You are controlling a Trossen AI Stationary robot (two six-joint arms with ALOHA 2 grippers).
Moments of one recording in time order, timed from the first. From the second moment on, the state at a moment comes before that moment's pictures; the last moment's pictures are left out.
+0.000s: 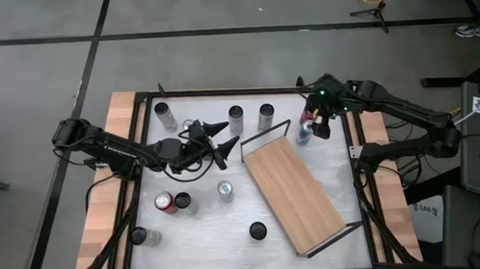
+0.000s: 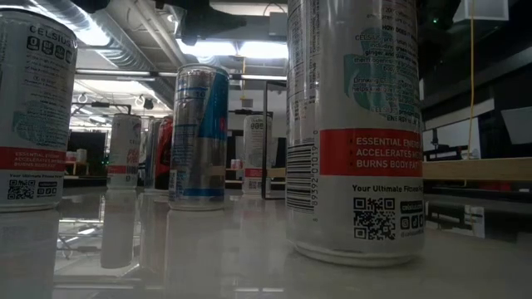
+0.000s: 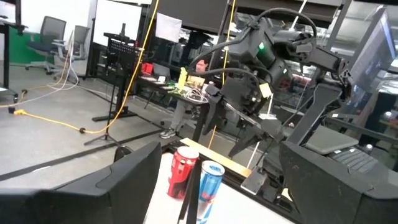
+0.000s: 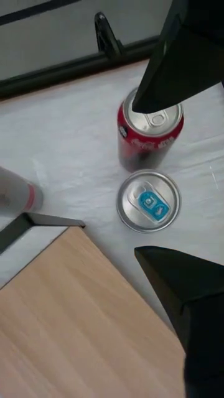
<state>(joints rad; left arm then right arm) -0.16 1.35 0.72 0.77 -0.71 -0.21 -0.50 1.15 1.12 -1.08 -0.02 -0.30</state>
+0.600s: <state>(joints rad) -0.16 1.35 0.72 0.77 -0.72 -0.21 -0.50 1.15 0.88 -0.88 -0.02 -0.30</state>
